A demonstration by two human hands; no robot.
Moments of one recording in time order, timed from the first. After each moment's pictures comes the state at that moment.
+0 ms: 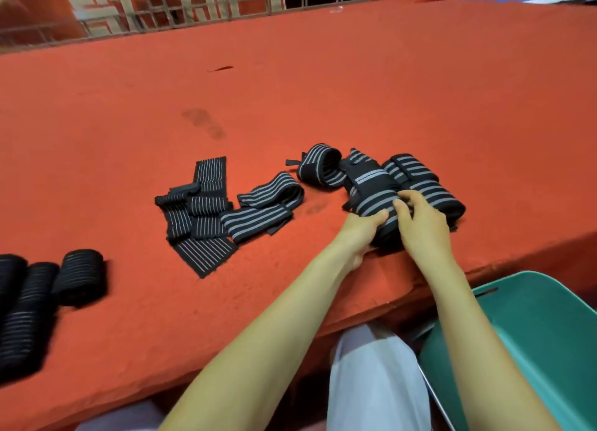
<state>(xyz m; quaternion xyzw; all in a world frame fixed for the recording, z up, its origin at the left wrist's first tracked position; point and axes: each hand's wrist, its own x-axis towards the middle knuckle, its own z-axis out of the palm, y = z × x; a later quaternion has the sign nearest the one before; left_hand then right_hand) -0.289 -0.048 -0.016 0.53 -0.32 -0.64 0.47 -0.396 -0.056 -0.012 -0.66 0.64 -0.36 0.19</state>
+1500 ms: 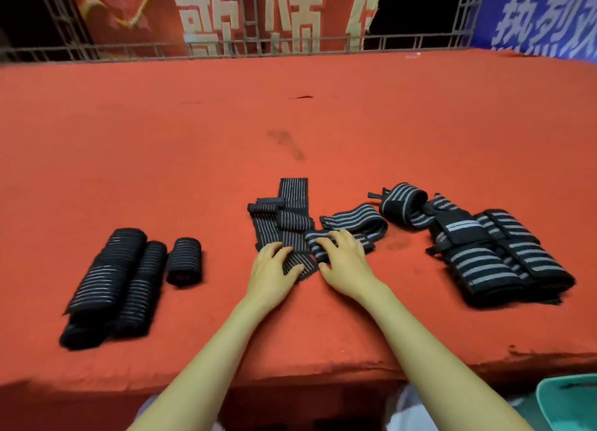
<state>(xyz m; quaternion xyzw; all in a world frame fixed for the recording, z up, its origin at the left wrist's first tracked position) -0.043 0.060 -0.049 0.80 -0.53 -0.08 0.27 -0.183 -0.032 -0.041 -0.90 0.39 -0.13 0.11</state>
